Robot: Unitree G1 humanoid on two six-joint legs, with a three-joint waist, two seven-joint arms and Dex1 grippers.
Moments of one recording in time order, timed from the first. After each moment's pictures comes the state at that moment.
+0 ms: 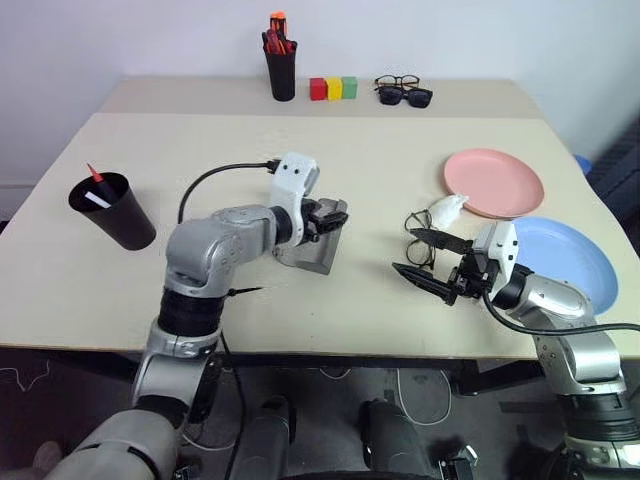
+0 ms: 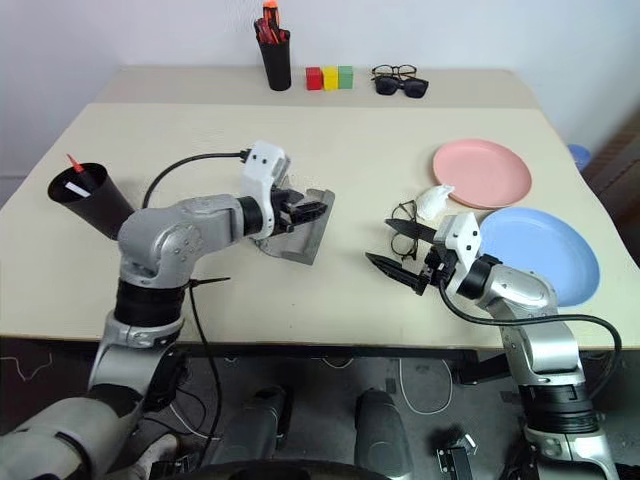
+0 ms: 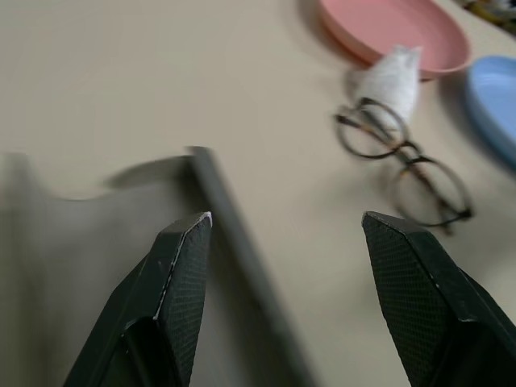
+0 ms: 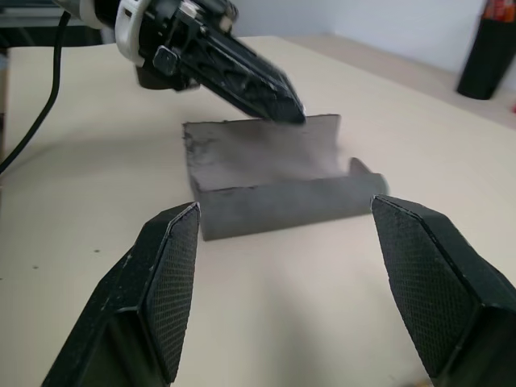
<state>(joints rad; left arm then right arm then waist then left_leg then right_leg) -0.85 0.12 0.00 -0.07 -0.47 1.30 -0.26 -0.13 -0.60 -0.14 -0.18 0.48 0.15 0.95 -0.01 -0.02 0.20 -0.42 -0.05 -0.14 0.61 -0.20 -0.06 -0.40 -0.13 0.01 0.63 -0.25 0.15</state>
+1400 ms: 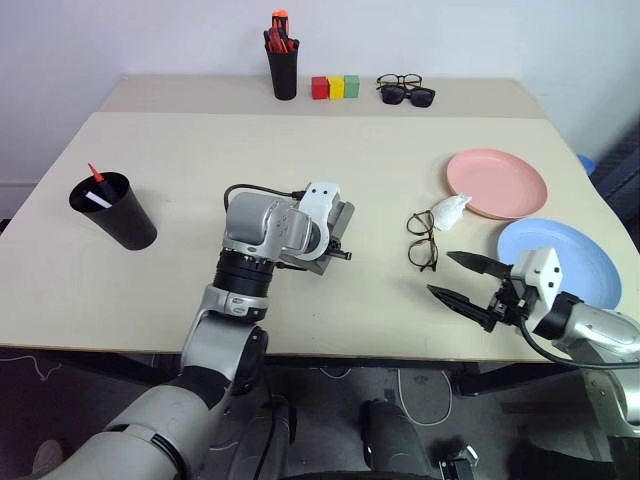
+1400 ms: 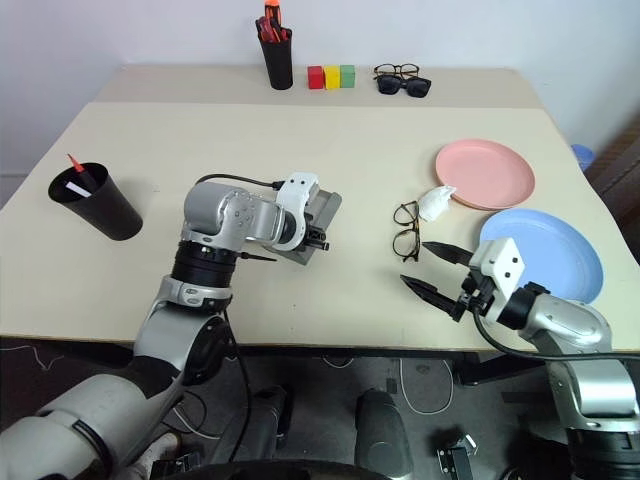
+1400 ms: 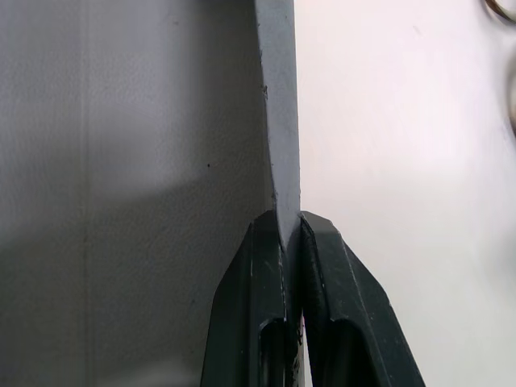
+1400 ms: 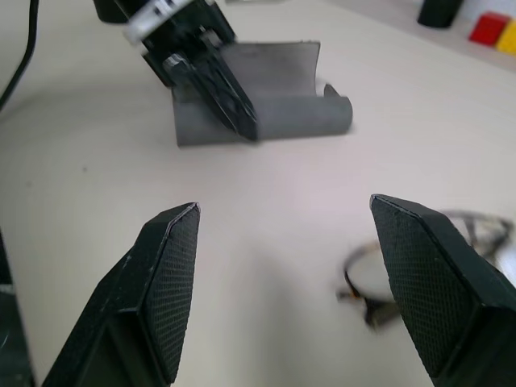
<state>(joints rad) -0.97 0.10 -0.12 0.24 -0.34 1.45 -0.27 0.09 -0.72 -0.29 -0.28 0.50 0.17 0.96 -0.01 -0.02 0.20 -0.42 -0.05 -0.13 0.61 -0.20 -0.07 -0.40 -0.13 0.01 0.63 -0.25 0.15</state>
